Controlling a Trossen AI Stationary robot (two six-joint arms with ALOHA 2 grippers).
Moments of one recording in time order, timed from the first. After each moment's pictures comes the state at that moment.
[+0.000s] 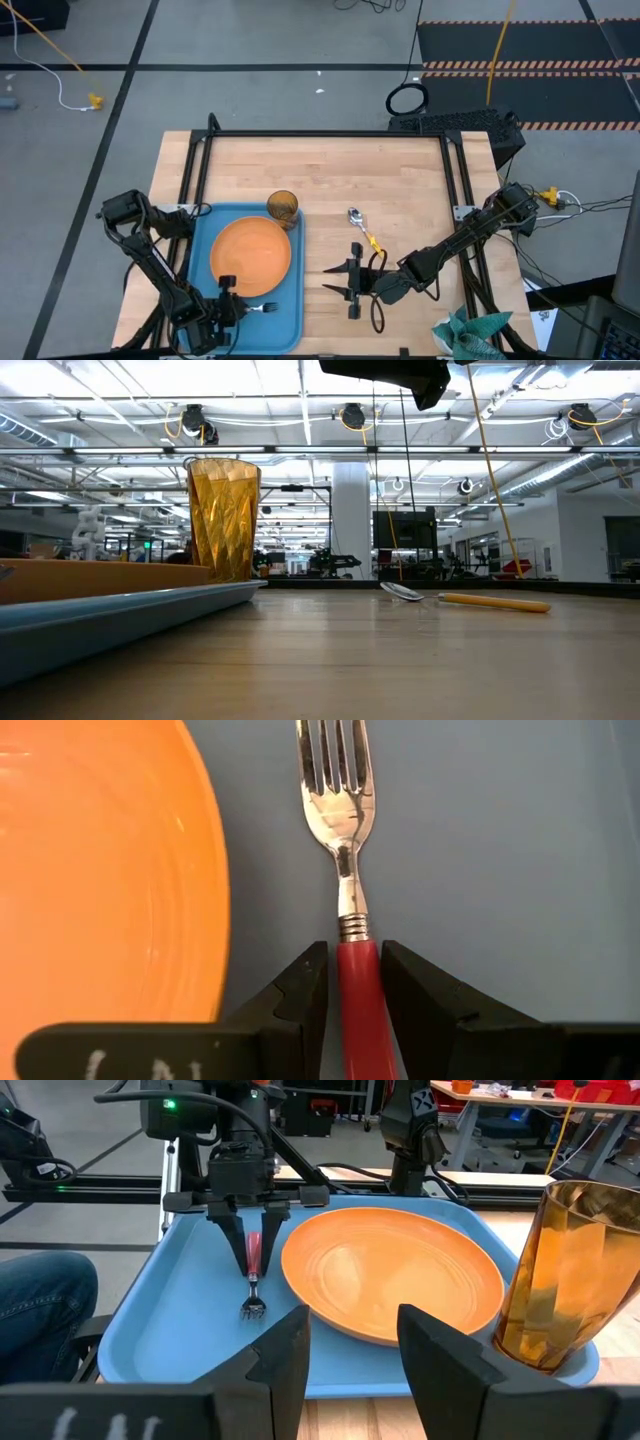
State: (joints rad) left arm -1.09 1.72 0.85 -0.43 -0.49 -0.98; right arm 0.56 1.70 0.94 0.45 0.60 0.19
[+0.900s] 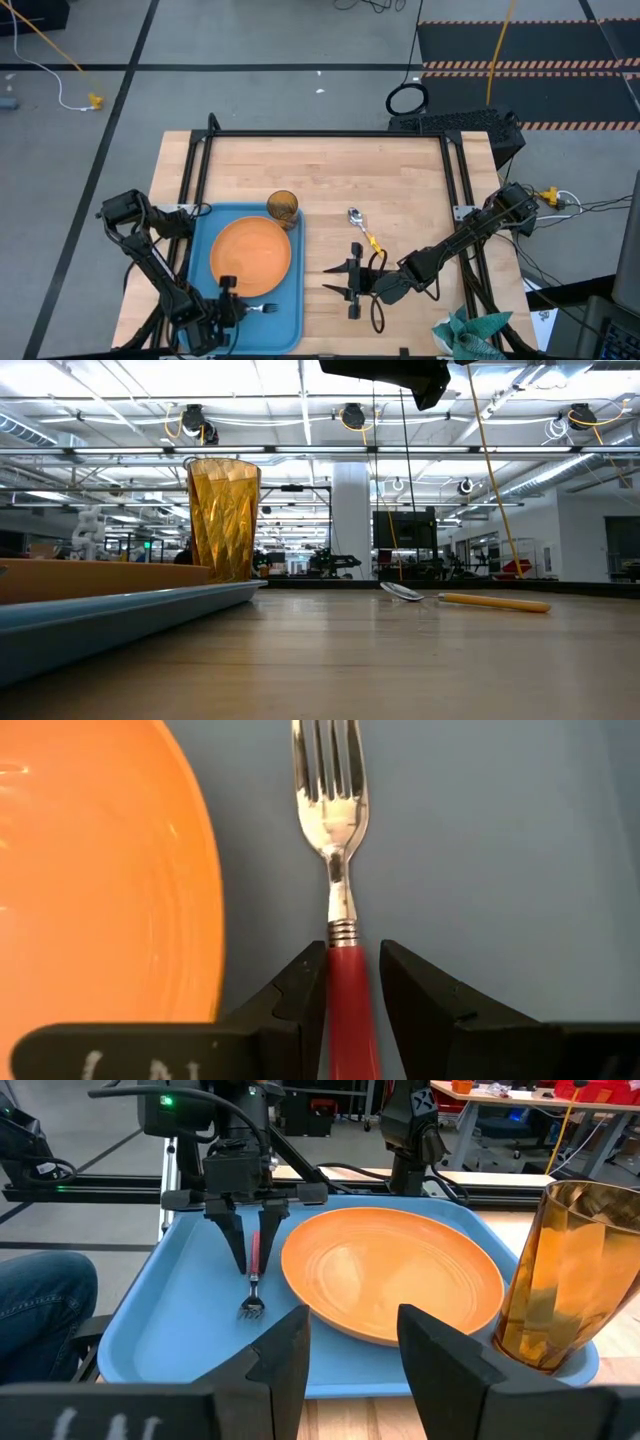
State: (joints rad) left arm -1.09 1.72 0.87 -0.44 -0.49 -0.95; right arm 0.56 1.70 0.94 0.45 0.60 0.19
